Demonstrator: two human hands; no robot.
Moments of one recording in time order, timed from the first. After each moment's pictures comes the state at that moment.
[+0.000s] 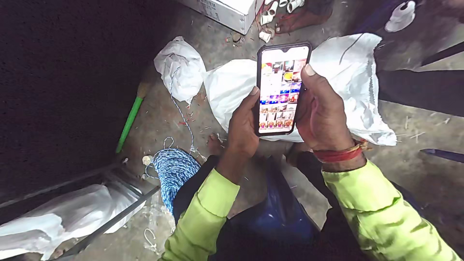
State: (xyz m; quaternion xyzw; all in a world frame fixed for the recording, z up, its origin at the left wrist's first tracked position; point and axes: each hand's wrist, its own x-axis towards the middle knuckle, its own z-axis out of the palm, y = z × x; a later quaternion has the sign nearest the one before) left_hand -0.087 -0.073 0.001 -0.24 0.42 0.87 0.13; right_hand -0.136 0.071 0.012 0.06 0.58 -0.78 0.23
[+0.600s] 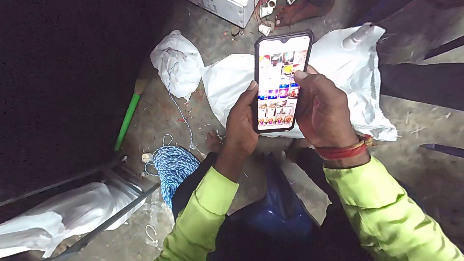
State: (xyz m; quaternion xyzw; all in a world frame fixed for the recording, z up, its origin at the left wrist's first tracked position) left_hand -0.091 -0.073 -0.002 -0.23 0.42 0.87 0.11; right_hand -0.136 0.073 0.010 0.04 0.59 -0.77 0.23
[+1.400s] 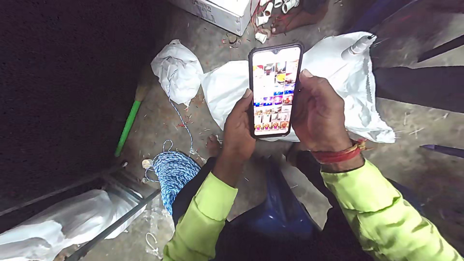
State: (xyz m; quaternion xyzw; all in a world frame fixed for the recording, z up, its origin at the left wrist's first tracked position) left_hand -0.087 -0.077 -0.002 -0.20 0.41 0.88 0.13; right_hand -0.135 0.072 0.011 0.06 0.55 -0.80 0.22
